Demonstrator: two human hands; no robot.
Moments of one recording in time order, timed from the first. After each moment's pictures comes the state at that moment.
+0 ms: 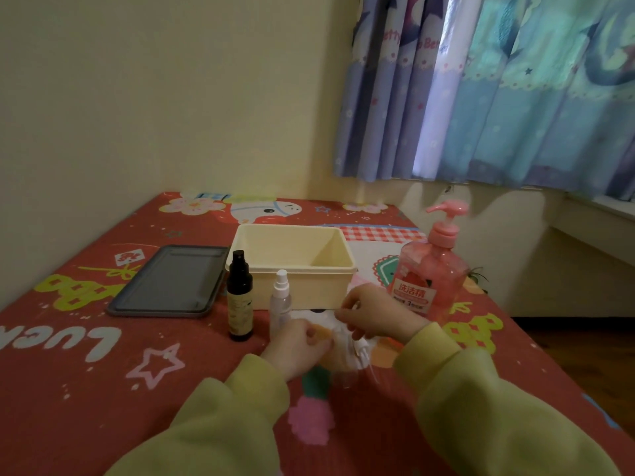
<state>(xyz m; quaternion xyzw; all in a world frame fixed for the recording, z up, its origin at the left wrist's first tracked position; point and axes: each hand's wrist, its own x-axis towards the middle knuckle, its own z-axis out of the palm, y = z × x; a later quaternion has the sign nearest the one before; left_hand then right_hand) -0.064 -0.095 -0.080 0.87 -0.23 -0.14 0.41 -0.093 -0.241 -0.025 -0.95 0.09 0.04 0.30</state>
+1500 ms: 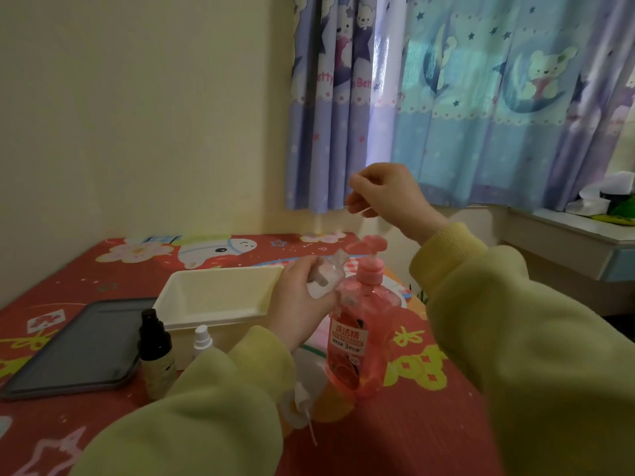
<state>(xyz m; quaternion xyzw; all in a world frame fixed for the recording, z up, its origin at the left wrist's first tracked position) -0.059 -0.202 0.017 0.76 -0.32 0.12 0.55 -0.087 -0.339 0.137 -0.85 0.05 -0.32 0.41</state>
